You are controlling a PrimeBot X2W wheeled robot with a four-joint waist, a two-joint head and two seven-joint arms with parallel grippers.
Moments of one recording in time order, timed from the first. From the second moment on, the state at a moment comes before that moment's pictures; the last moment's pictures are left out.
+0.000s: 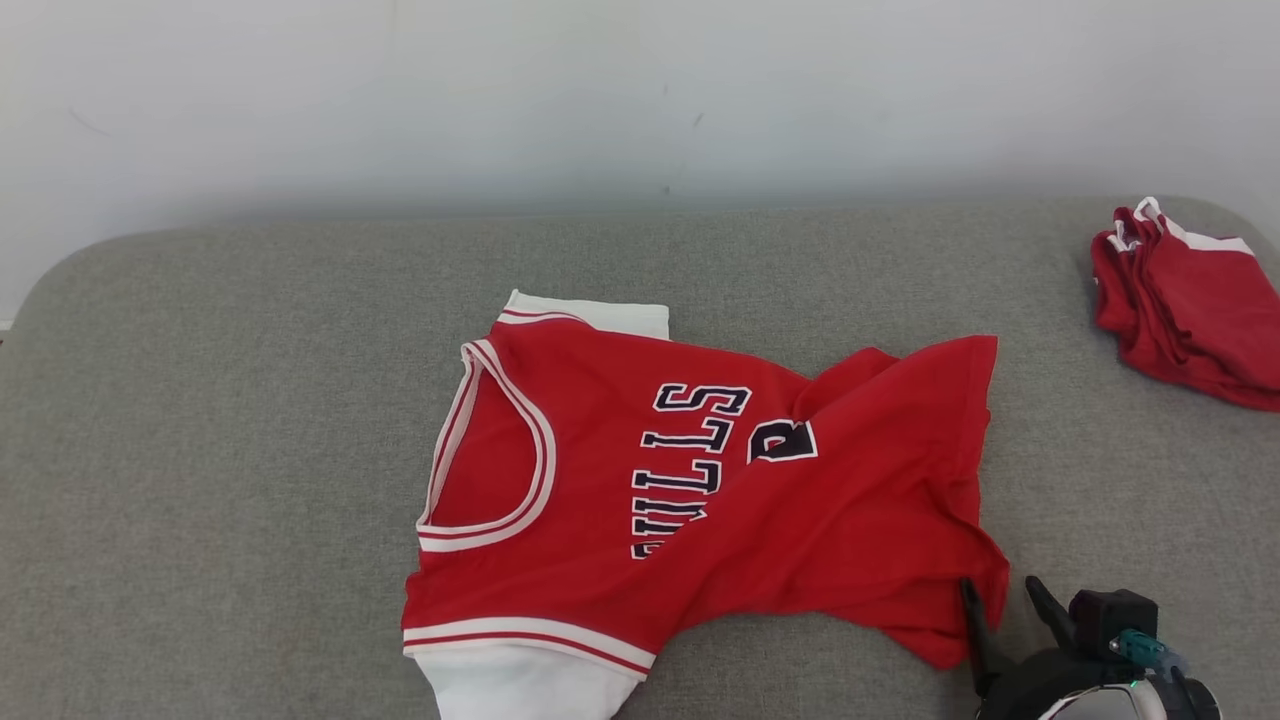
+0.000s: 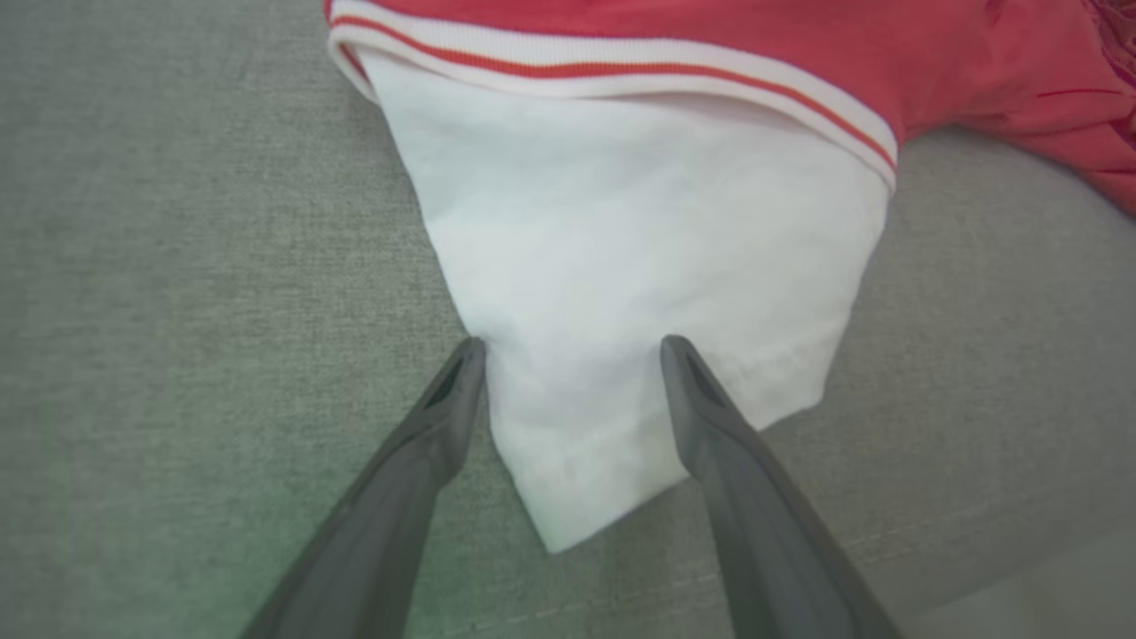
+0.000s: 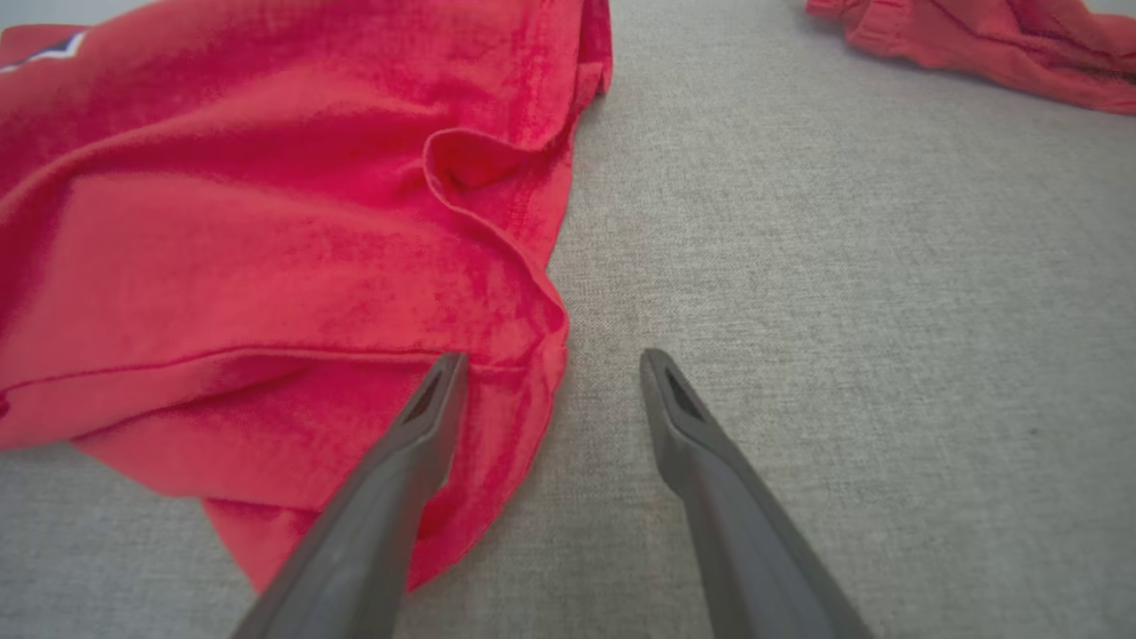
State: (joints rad) left arm 0.02 0.07 -0.27 0.57 -0.26 -0.13 -0.26; right arm -0.27 -0.16 0.08 0.80 0.25 0.13 -0.22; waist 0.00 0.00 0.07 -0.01
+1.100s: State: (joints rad) left arm -0.07 0.14 -0.18 0.19 -0.30 -0.13 -0.26; right arm -0.23 -0.29 0.27 0.46 0.49 0.13 -0.25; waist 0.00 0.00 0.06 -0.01
